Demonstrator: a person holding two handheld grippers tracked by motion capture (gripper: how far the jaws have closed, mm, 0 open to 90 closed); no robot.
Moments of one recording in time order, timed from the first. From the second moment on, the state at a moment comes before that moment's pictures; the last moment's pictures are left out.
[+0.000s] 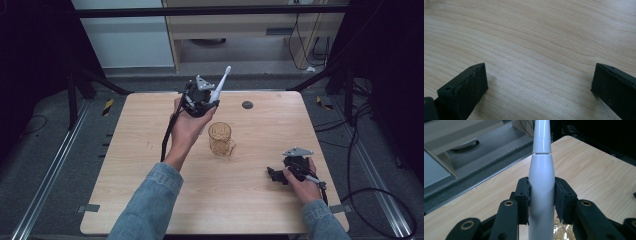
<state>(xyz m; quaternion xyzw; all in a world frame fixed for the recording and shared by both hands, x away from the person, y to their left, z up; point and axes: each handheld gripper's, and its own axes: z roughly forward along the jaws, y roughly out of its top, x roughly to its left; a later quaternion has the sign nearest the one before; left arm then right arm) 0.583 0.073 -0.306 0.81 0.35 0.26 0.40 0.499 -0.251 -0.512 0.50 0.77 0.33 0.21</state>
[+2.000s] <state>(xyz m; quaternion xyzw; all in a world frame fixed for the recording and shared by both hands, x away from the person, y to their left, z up) 0.605 0.034 -0.331 0.77 0.35 0.25 0.47 0.500 -0.252 -0.513 0.49 0.78 0.33 0.21</state>
